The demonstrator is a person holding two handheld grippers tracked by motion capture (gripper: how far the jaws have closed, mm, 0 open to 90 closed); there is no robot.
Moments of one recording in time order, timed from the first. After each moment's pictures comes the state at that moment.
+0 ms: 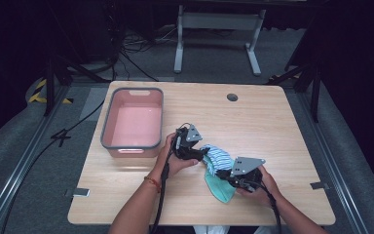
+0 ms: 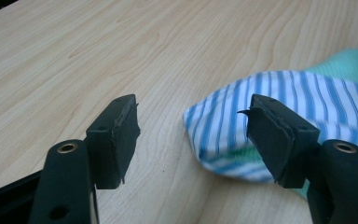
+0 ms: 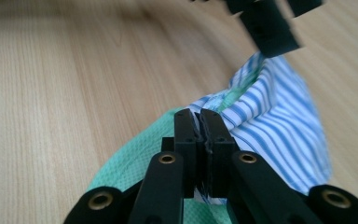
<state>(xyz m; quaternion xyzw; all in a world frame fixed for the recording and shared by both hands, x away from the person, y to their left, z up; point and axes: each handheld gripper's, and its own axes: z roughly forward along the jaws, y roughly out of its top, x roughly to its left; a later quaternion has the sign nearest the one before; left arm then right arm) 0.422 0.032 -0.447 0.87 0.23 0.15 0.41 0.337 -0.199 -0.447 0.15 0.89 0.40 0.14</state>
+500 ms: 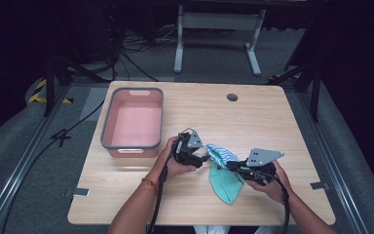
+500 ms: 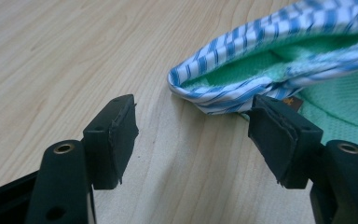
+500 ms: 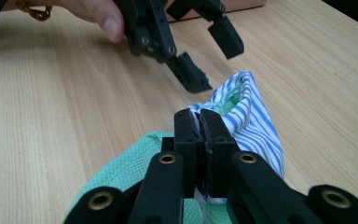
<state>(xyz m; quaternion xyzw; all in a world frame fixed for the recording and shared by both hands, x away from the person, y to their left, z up) 0.418 0.026 -0.462 0.89 0.19 0.13 0.39 0.344 -0.229 -0.424 0.17 0.87 0.44 0.15</state>
